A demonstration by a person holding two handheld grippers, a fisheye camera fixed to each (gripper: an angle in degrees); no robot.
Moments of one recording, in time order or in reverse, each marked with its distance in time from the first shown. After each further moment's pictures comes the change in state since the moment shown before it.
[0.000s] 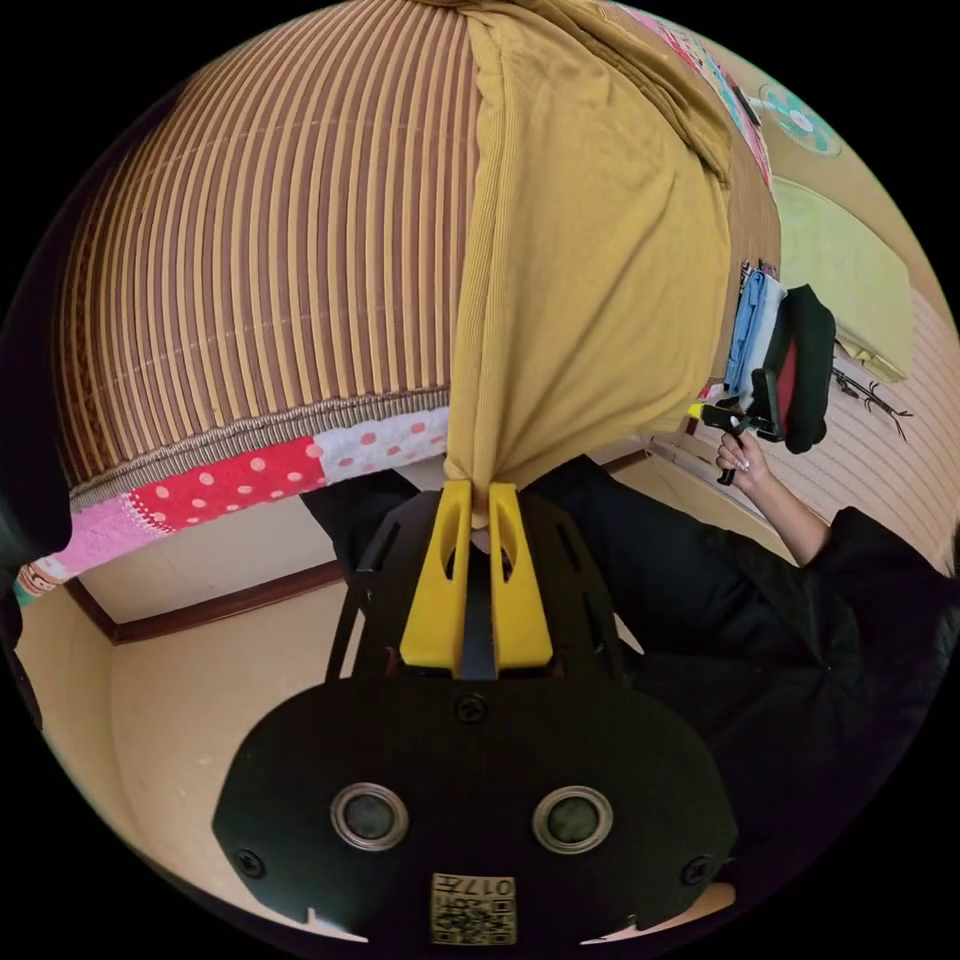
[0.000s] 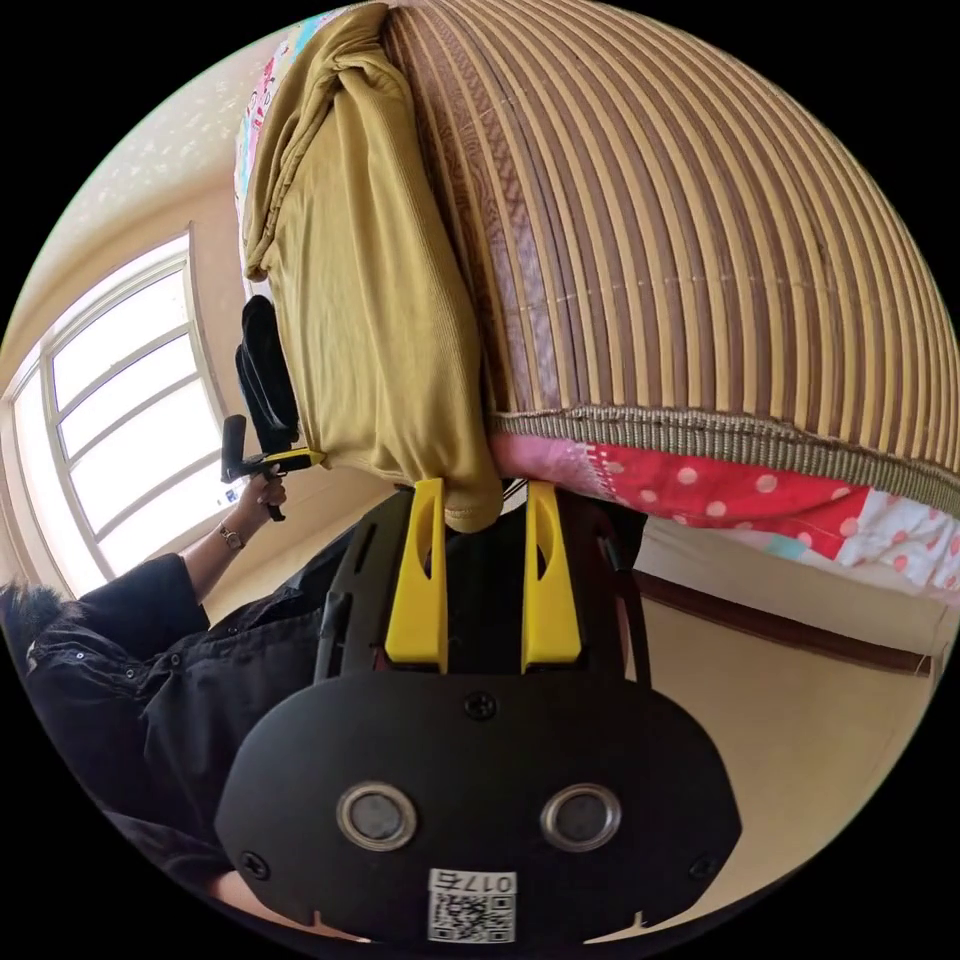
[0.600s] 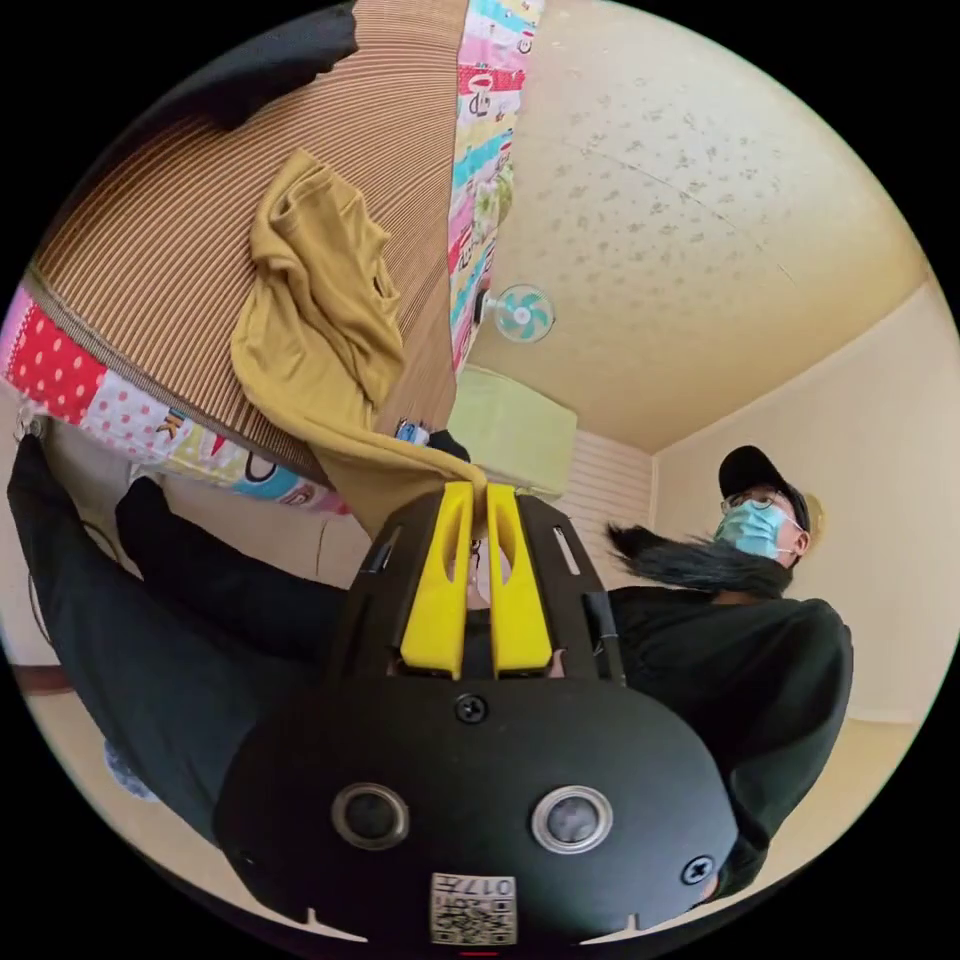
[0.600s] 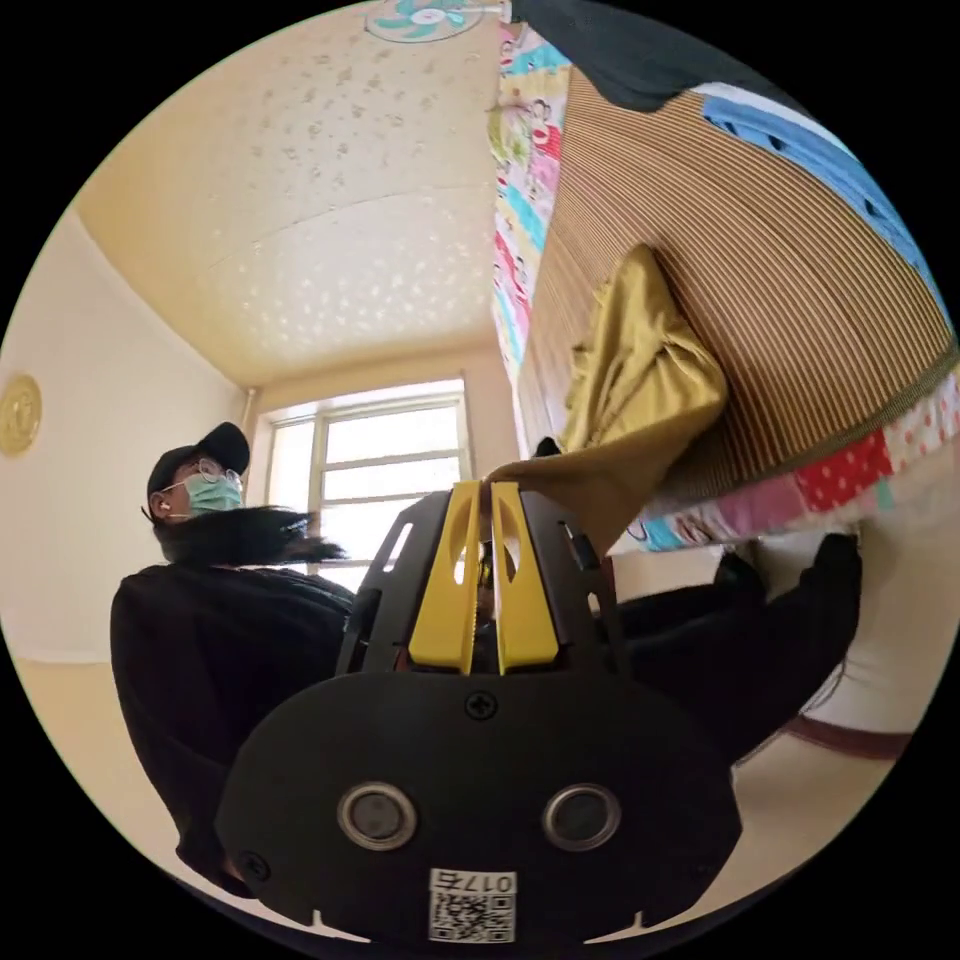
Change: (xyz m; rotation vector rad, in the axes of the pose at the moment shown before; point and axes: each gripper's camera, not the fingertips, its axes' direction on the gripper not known) left arm 0.008 0.144 -0.109 0.593 1.044 0.068; right arm -0.027 0.181 -0.225 0.569 -0.762 -0.251
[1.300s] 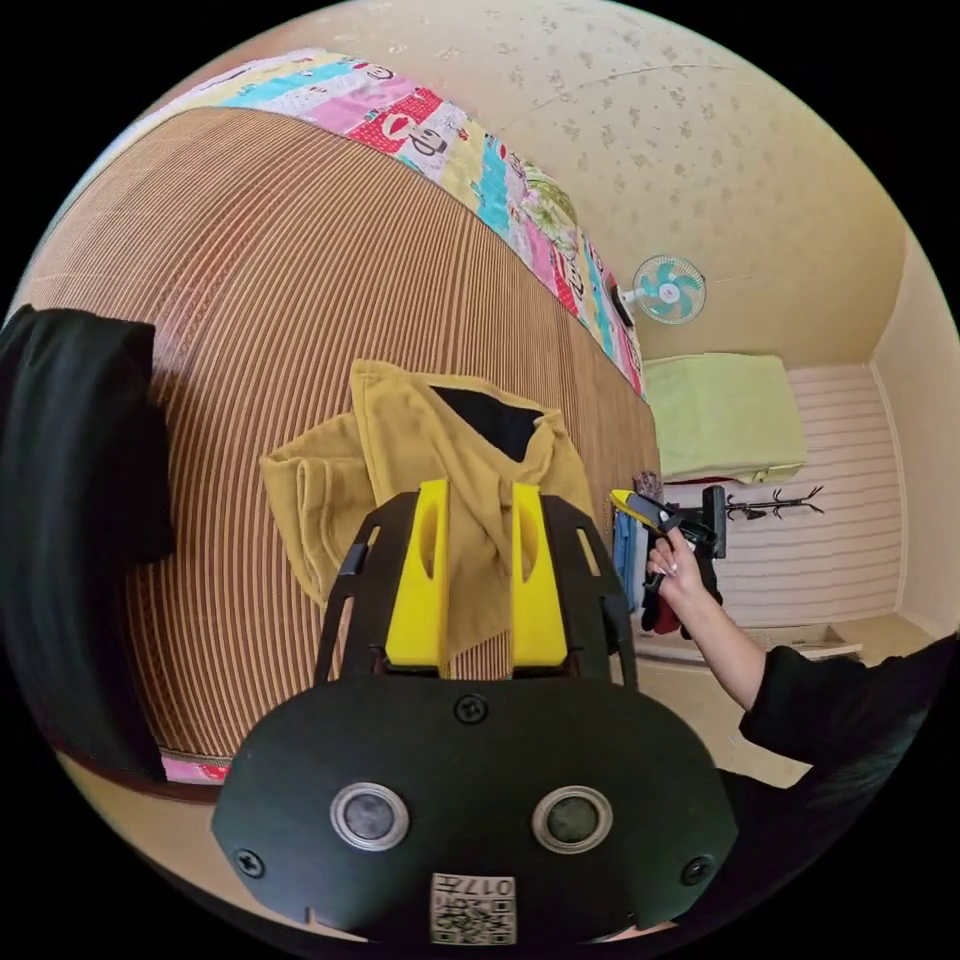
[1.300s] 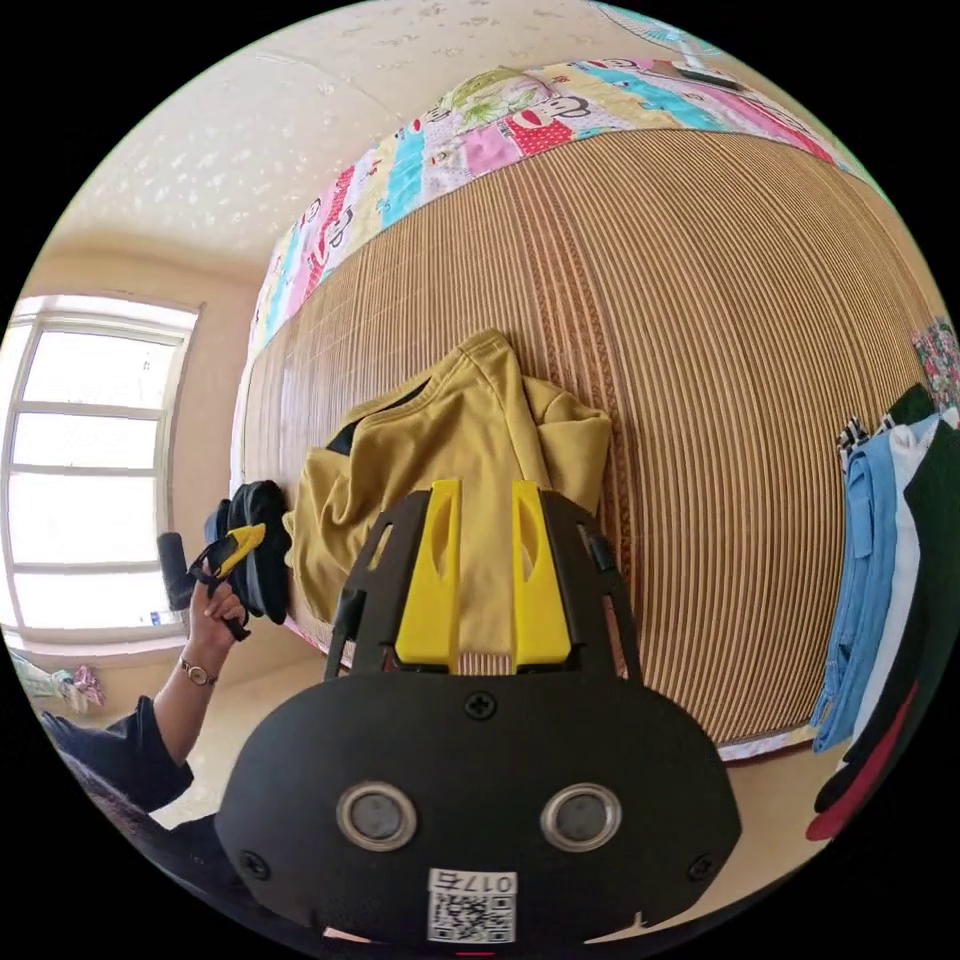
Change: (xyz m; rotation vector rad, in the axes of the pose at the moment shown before) left arm -0.004 -0.194 0.137 -0.002 -0.801 0.333; right arm 0.177 -0.181 0.251 -0.159 1.019 -0.194
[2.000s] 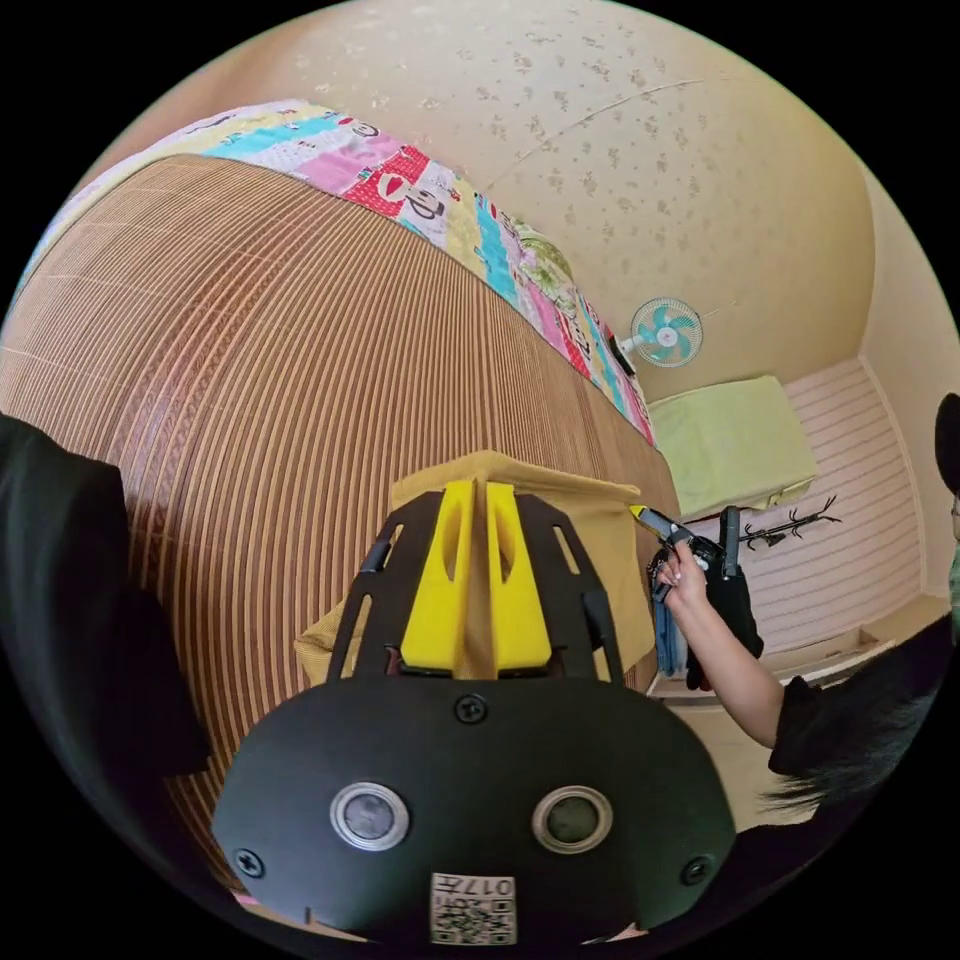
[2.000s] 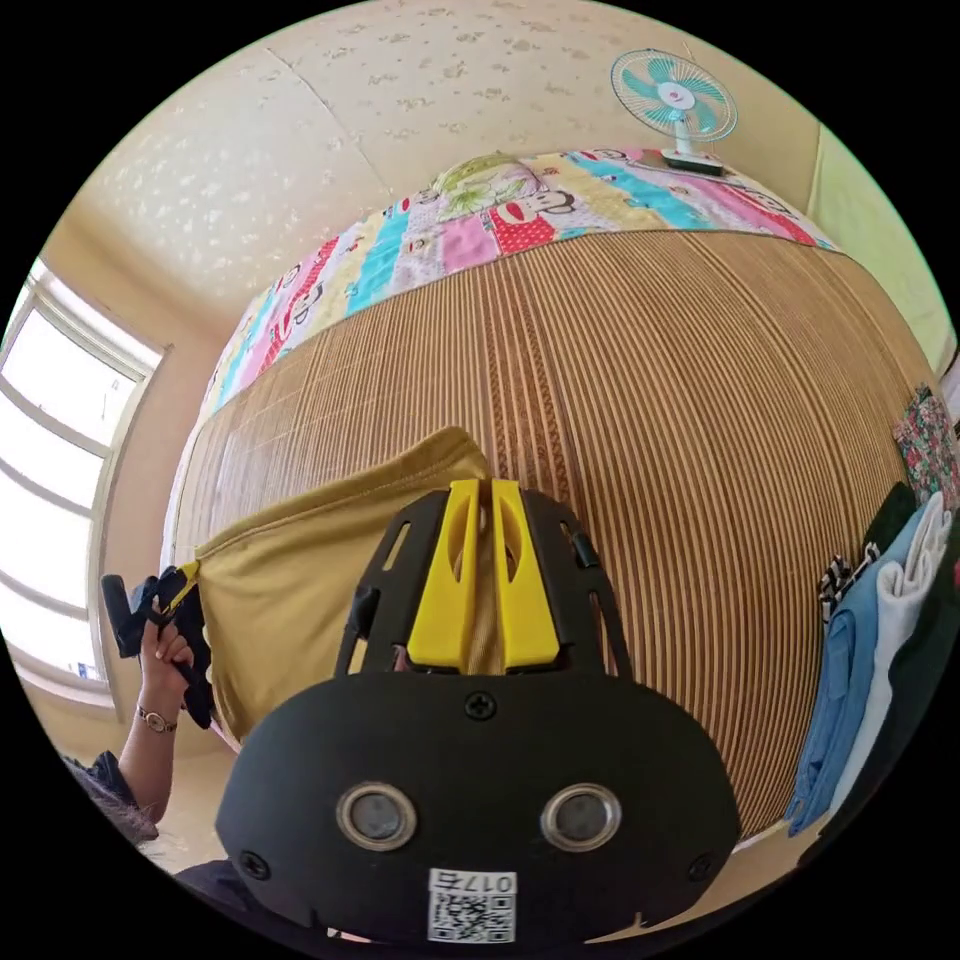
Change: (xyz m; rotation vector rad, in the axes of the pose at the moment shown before) left arm -0.077 -0.067 0.062 0.168 -0.026 0.047; right arm 0.101 -0.040 0.151 0.193 0.184 0.036
